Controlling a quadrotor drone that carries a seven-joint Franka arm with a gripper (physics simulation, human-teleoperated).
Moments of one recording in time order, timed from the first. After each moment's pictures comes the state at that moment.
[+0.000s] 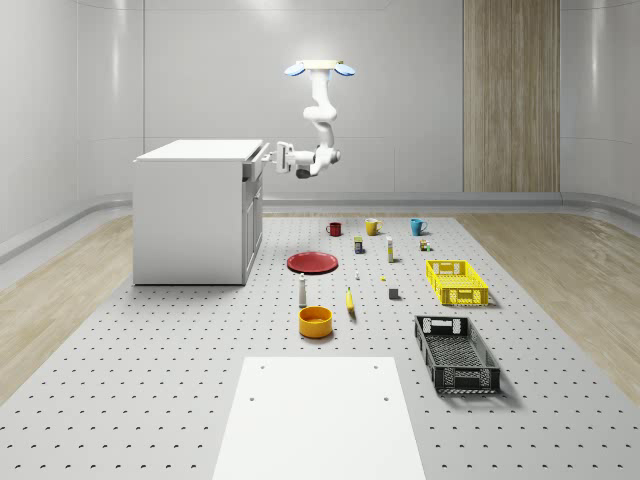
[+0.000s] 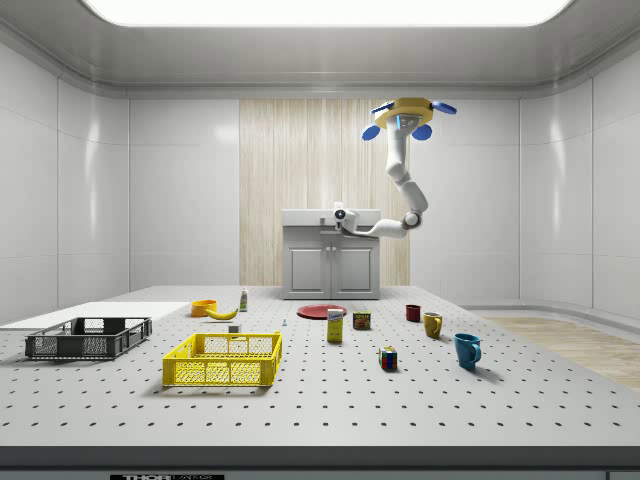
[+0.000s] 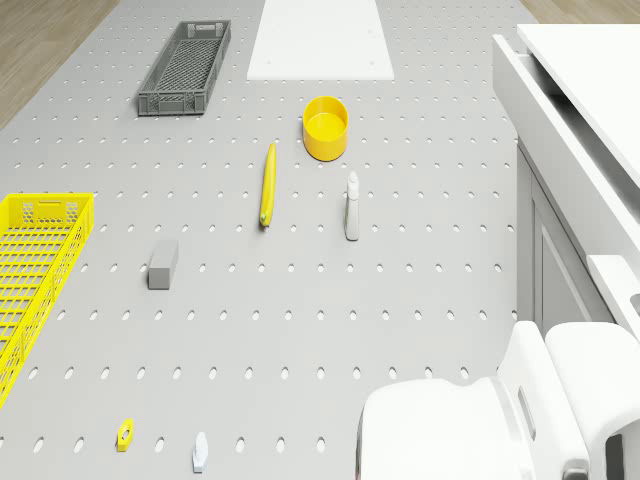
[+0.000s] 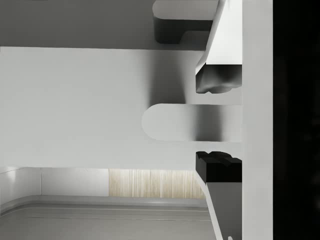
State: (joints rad) arm 0.45 -0.56 -0.06 -2.41 1.63 1.97 0.46
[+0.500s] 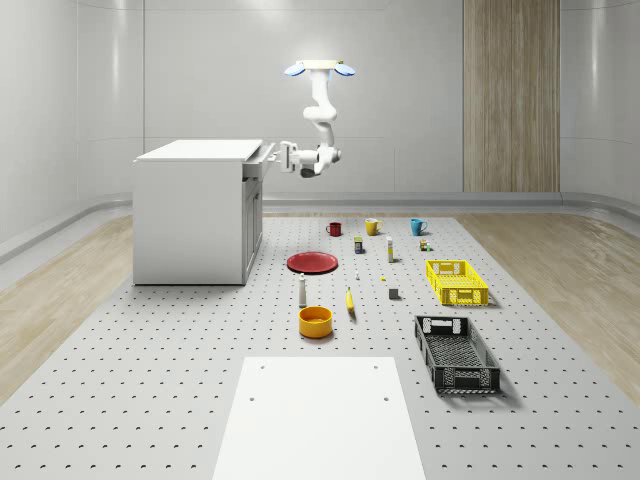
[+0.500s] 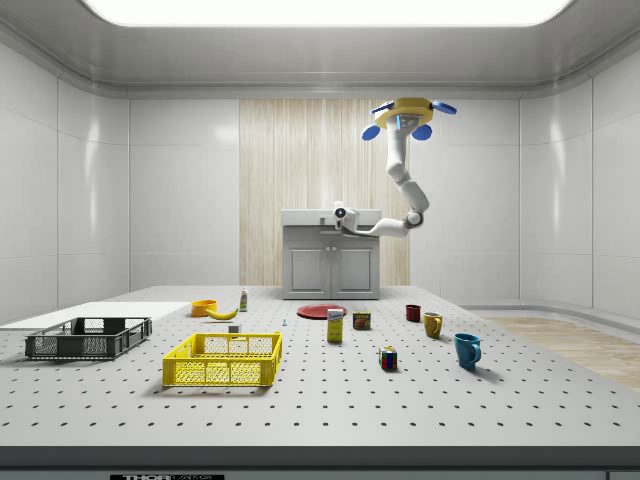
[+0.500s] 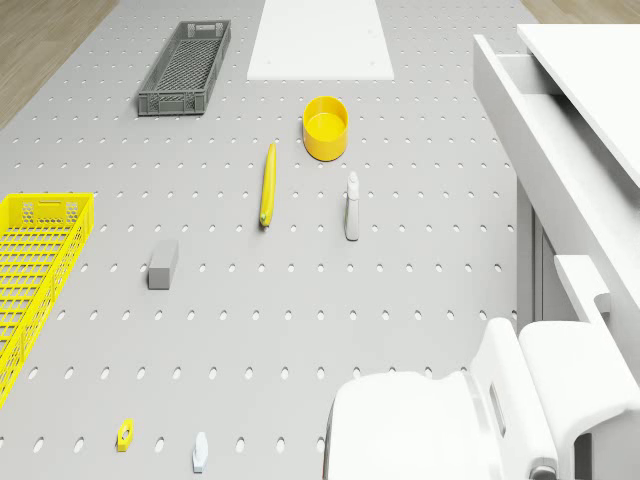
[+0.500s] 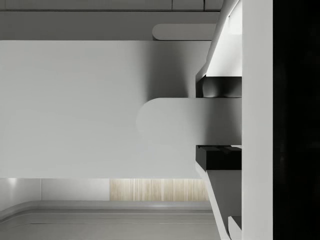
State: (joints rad) arm 0.43 -0.59 -0.11 -2.45 1.60 1.91 0.49
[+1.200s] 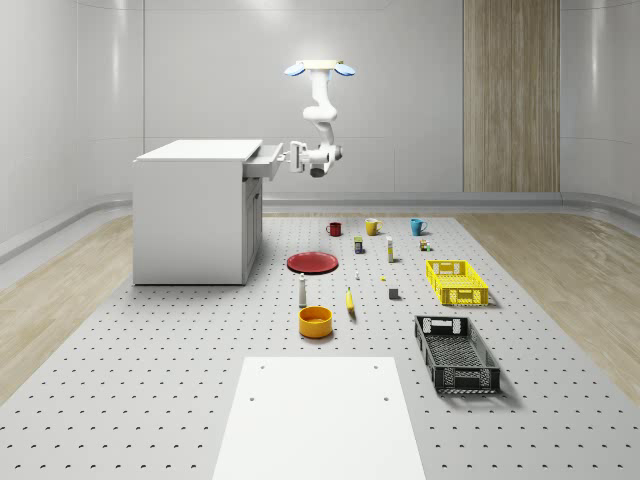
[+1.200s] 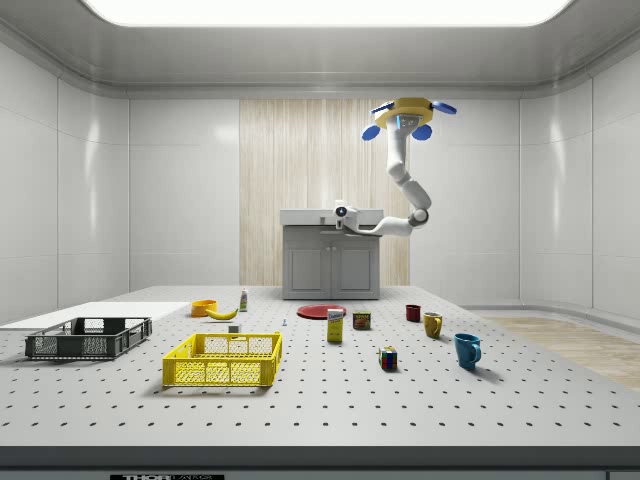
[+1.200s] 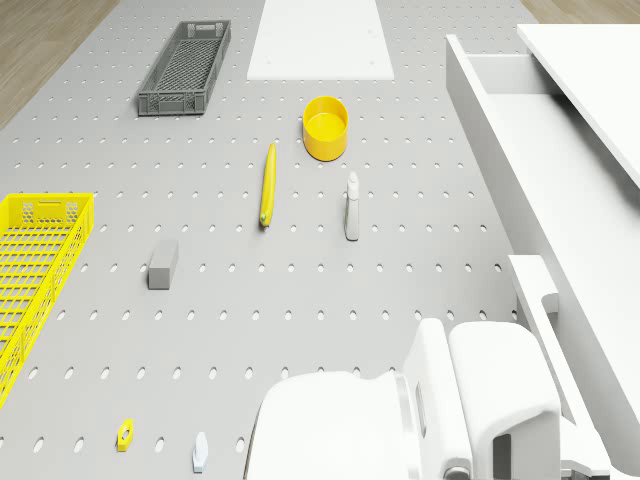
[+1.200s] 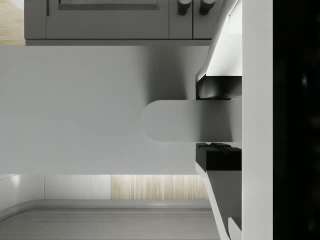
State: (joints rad) arm 0.39 -0.65 -0.25 -2.48 1.48 1.79 0.51
